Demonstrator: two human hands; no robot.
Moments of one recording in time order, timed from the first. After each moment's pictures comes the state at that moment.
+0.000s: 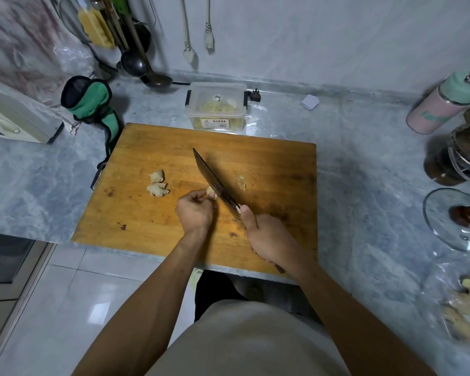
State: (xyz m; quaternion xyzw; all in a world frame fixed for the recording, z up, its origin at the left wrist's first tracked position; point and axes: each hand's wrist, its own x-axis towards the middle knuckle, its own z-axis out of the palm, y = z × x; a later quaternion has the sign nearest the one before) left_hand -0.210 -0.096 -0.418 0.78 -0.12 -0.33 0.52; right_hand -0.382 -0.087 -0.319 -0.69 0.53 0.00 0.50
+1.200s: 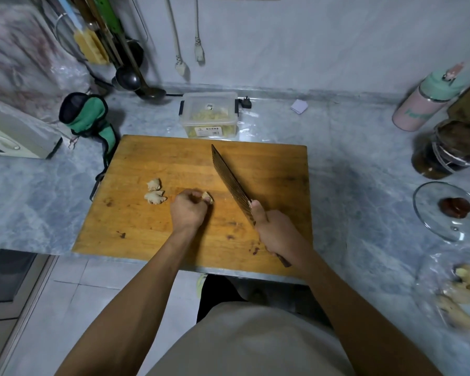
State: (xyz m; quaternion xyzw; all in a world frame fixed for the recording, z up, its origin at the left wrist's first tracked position) left_hand -0.193 -0.092 -0.390 0.83 -0.30 -0.30 0.38; right_hand -0.401 -0.096 -0.328 -0.64 0.57 -0.04 0.51
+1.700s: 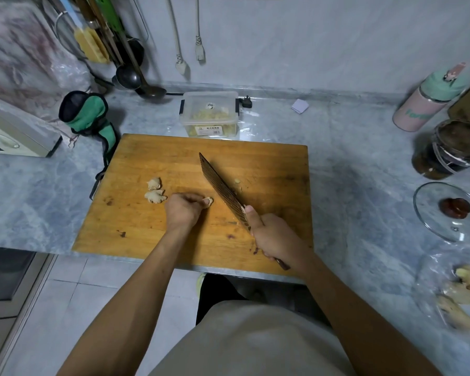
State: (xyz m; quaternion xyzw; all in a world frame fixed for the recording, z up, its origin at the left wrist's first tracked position) left_hand -0.182 -0.090 -0.383 0.82 -0.26 -0.35 0.36; right_hand -0.398 -0.089 -0.323 -0.66 0.54 -0.01 0.52
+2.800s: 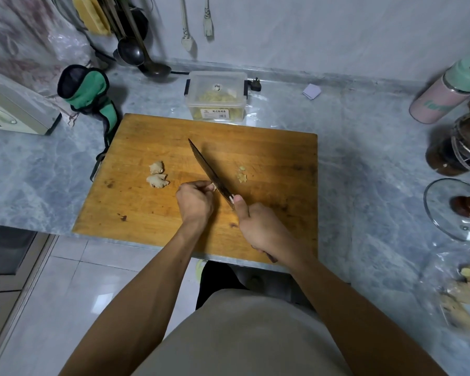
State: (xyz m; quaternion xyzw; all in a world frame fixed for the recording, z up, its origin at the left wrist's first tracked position) left_hand -0.208 -0.087 -0.391 0.84 -0.29 -0.25 0.39; right_hand -0.367 -0.084 -0.323 -0.68 0.55 0.00 0.49
